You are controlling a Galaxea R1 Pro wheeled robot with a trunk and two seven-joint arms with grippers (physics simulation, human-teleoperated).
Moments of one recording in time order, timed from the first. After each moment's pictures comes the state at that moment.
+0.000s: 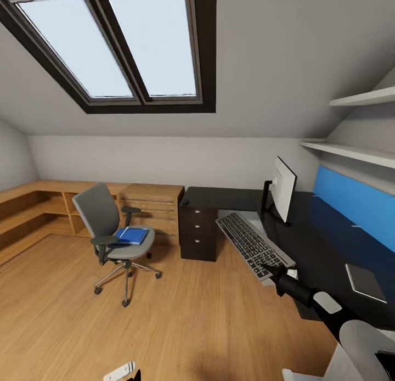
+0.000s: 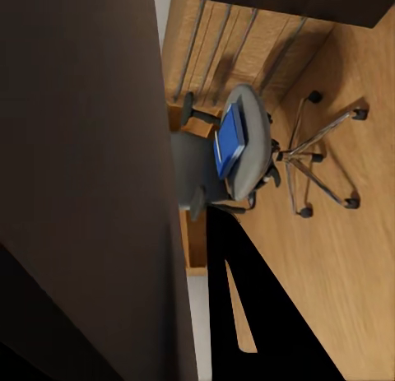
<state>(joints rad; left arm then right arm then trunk) -0.15 -0.05 0.00 -0.55 0.36 -0.19 0.10 -0.76 -0.24 -0.10 -0.22 -1.02 0.63 0.62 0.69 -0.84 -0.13</state>
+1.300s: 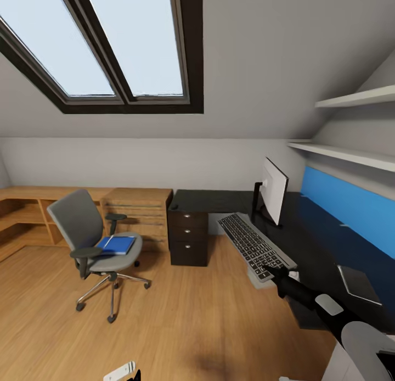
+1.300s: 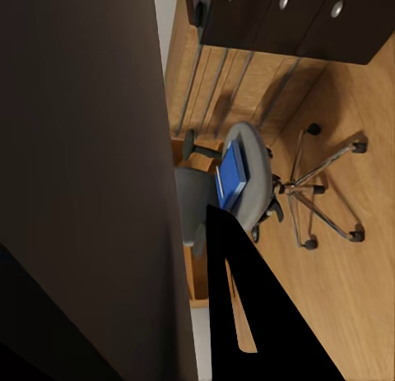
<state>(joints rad) -0.15 -0.05 0.00 -0.55 0.36 -0.19 0.10 -0.76 -0.25 -0.10 -0.19 -1.01 0.63 0.65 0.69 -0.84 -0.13</state>
